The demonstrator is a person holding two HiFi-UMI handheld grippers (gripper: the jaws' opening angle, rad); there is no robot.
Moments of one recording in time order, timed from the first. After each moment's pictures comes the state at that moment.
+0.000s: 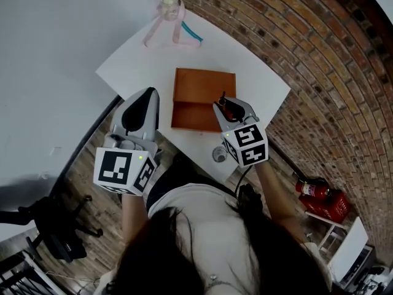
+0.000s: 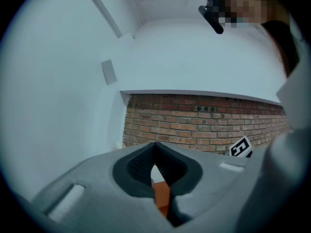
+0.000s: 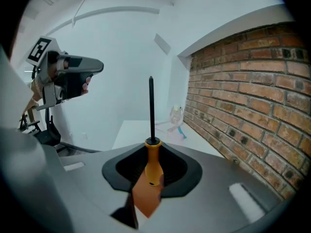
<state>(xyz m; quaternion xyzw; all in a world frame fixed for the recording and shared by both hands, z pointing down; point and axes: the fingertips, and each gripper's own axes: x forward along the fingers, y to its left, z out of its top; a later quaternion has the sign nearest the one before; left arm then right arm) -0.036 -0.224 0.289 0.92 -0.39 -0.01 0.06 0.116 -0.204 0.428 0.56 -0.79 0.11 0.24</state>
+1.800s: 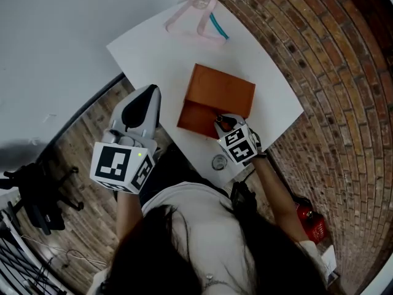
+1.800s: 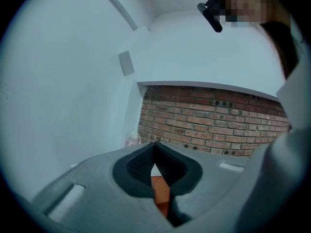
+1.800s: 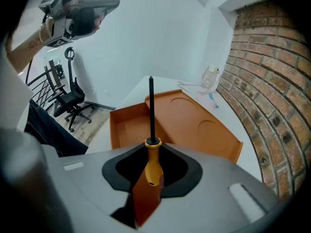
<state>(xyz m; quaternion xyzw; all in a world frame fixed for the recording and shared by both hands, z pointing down) -0.067 -0.263 0.332 0.88 -0.46 0.02 0.11 0.108 -0.213 0.584 0.38 -0.79 0.15 0.45</state>
